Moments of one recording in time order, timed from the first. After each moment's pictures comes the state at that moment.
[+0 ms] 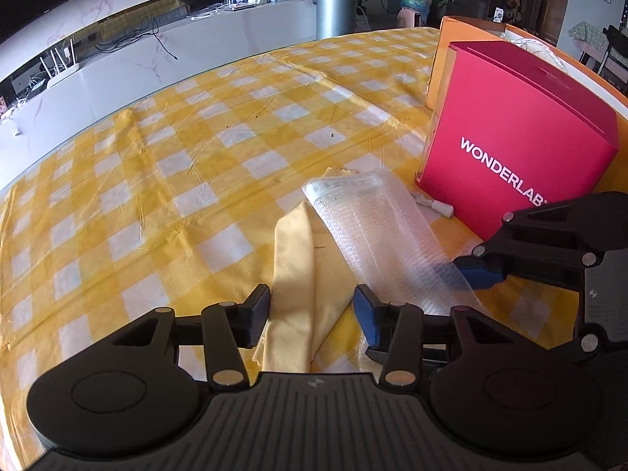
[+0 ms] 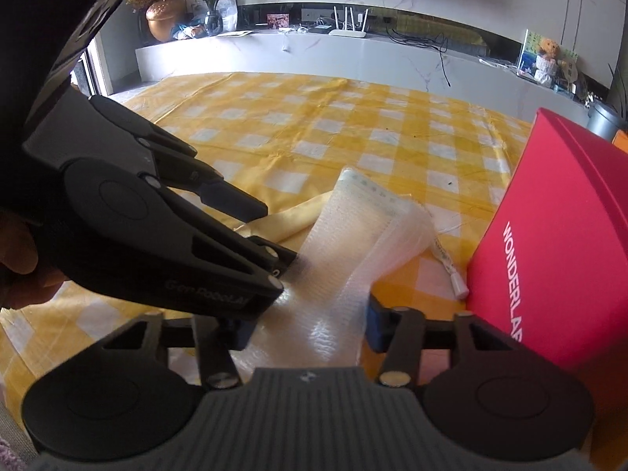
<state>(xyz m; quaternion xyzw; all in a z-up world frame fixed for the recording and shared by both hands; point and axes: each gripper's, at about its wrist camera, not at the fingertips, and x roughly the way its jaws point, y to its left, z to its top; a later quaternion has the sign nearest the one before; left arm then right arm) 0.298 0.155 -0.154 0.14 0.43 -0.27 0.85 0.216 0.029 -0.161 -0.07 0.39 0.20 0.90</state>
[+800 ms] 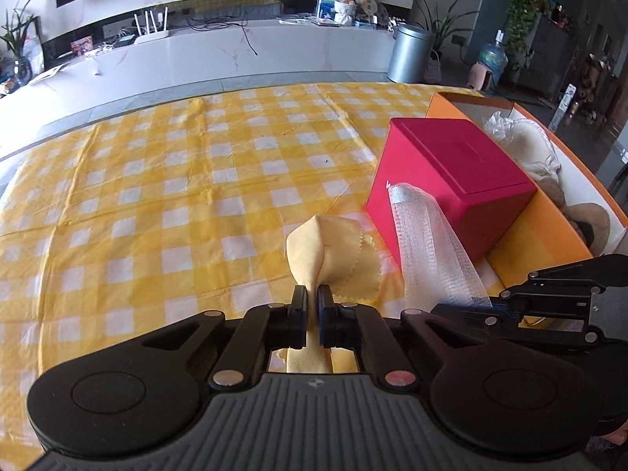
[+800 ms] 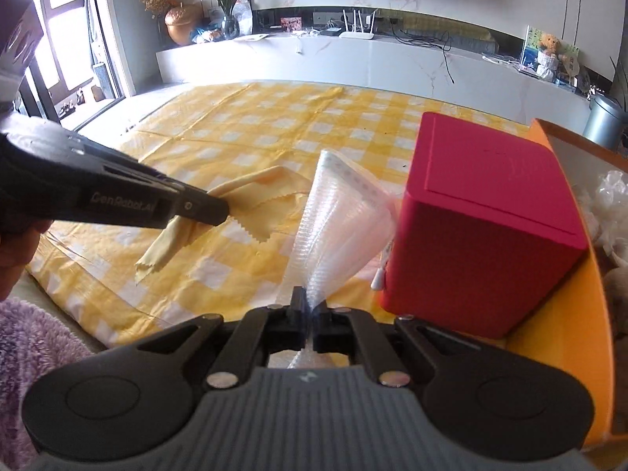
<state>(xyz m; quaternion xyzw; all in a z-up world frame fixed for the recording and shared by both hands) 0.173 0.137 -0.058 0.02 0.43 -0.14 0.89 0.127 -0.044 -0.094 -0.05 0.40 0.22 0.89</state>
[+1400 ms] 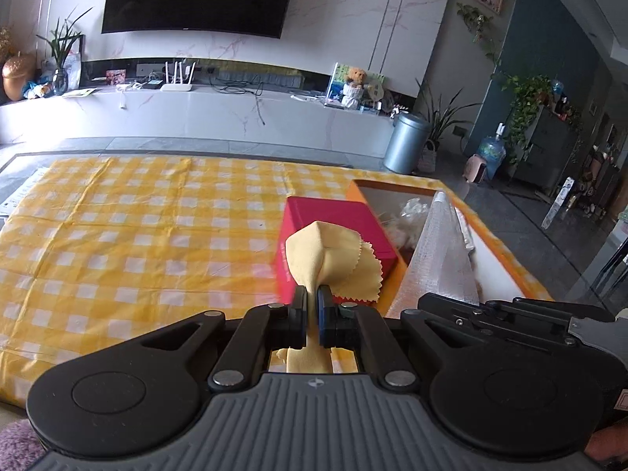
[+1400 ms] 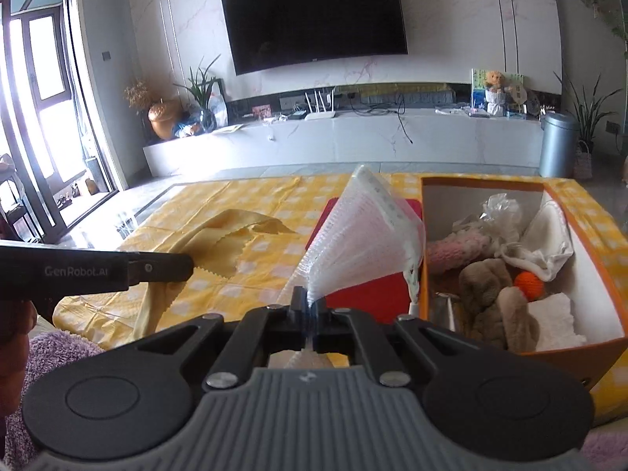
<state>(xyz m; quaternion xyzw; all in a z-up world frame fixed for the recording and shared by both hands) 0.081 0.052 0.012 -0.07 0.32 -0.12 0.94 0.041 -0.144 -0.015 0.03 0.29 0.19 0.94</state>
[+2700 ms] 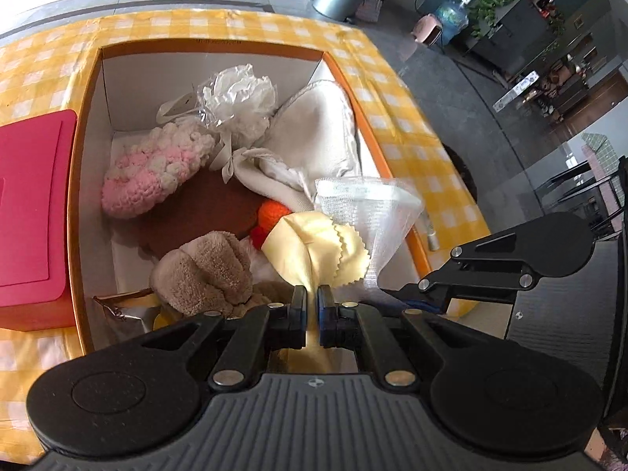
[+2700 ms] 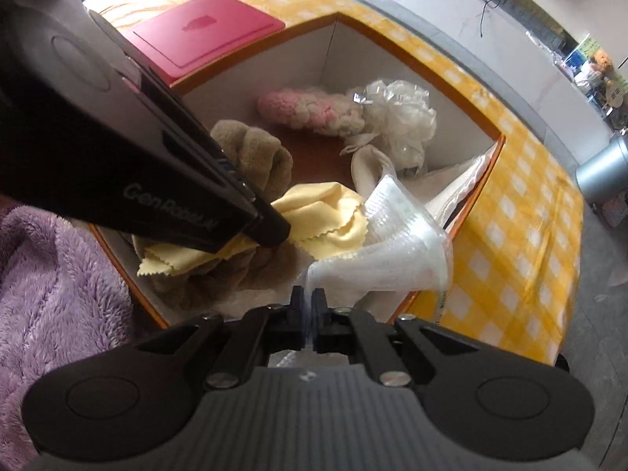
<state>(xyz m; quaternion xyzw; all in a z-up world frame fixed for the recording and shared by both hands) 0.281 -0.180 -0.081 -0.08 0.57 -0.22 0.79 0.210 -0.310 -0.061 -0.27 0.51 0.28 0.76</state>
